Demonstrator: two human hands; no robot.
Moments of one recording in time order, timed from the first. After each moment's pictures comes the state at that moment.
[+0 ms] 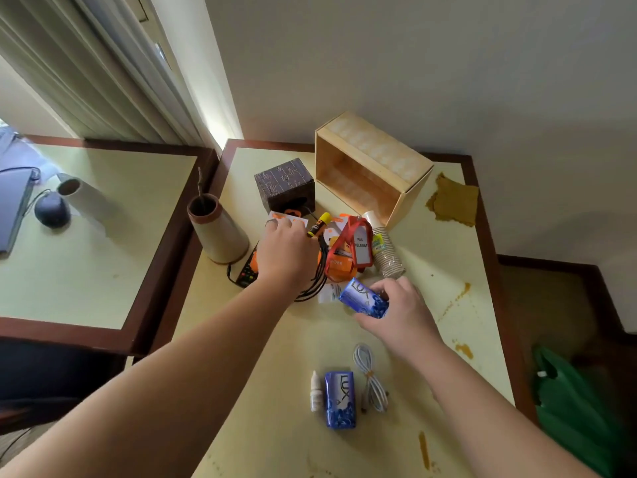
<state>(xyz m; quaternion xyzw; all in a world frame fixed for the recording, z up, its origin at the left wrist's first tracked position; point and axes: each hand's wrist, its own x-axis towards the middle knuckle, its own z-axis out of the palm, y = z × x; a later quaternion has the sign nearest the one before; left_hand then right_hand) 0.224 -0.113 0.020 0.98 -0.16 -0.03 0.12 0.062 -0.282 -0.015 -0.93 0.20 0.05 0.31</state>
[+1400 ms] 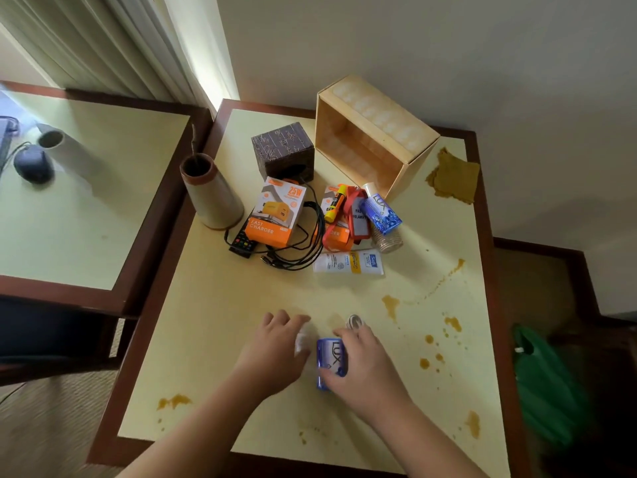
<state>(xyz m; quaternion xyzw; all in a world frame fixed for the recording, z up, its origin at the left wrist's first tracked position) 0.060 -0.026 -0.063 0.92 -0.23 -0.28 0.16 -0.031 -0.200 -0.029 -0.91 0.16 0.19 0.33</state>
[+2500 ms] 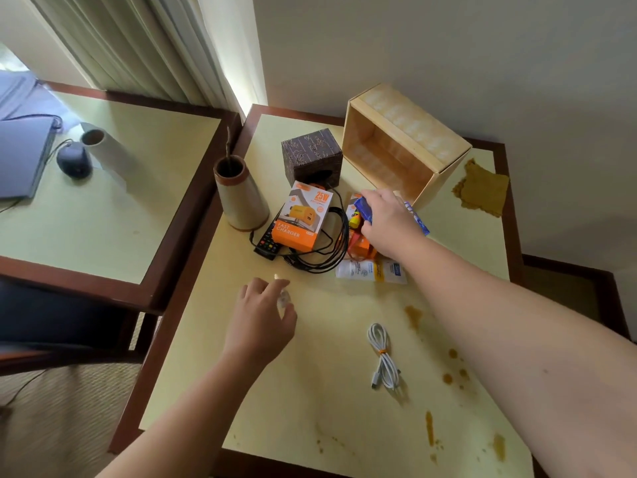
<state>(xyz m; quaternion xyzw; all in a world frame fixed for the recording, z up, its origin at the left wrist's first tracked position) 0.102 0.006 -0.040 0.96 -0.08 -0.10 0.25 0.202 -0.275 -0.008 -0.97 0.11 0.07 0.21</state>
